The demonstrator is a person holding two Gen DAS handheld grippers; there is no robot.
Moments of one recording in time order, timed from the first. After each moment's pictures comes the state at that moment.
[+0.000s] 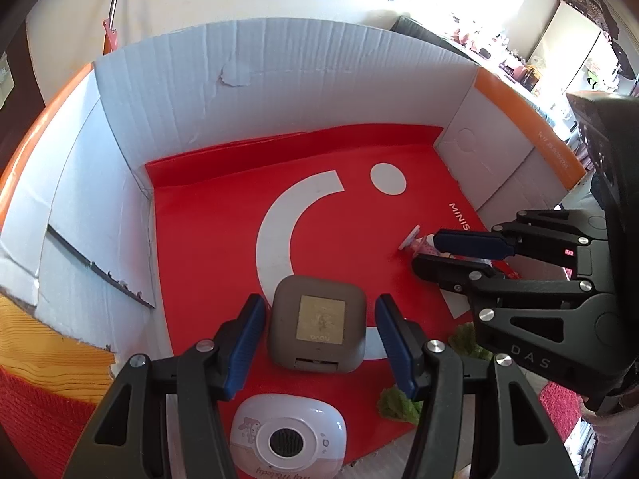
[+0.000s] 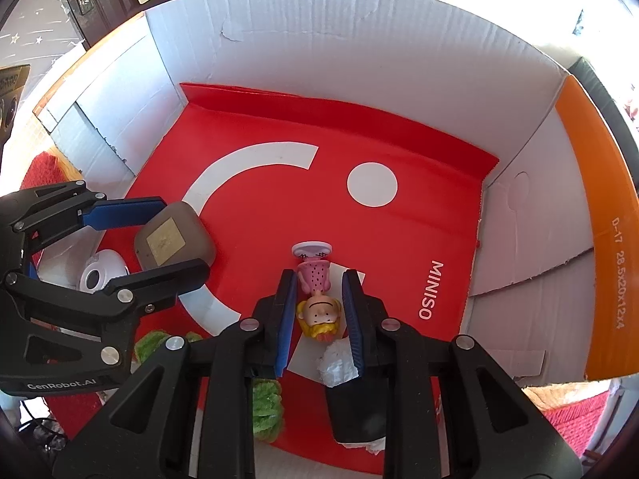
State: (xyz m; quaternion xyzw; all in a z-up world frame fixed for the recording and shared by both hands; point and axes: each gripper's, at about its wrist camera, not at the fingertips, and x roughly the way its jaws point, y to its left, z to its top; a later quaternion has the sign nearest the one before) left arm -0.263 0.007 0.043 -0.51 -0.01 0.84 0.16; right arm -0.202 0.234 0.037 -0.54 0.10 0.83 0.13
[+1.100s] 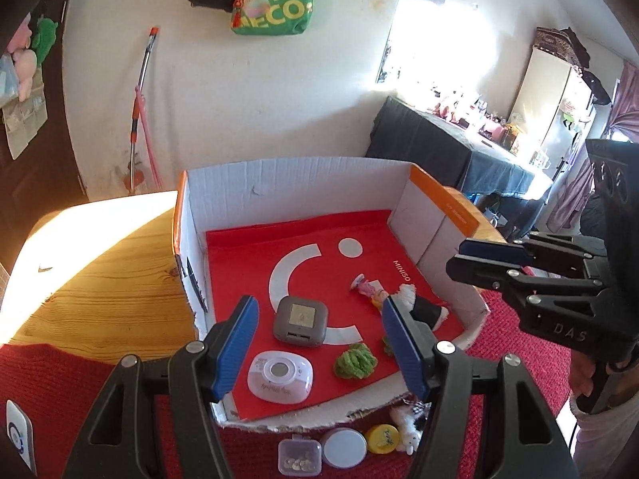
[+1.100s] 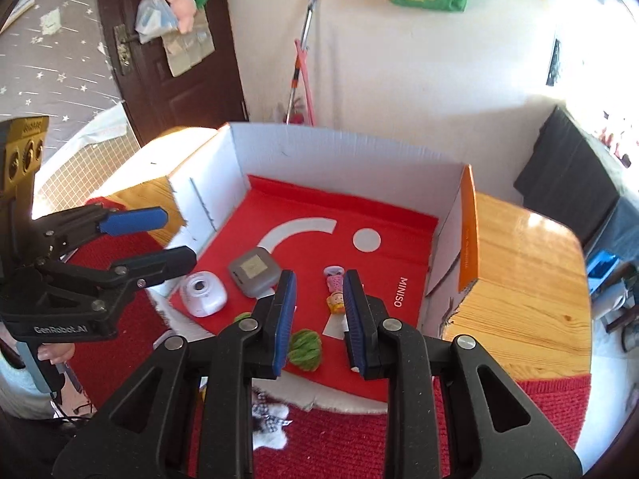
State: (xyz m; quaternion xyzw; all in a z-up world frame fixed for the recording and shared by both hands) left arm -0.175 -0.013 0.135 -0.38 -0.03 0.91 0.15; right arm -0.124 0.200 0.148 -0.40 0.09 0.90 0.13
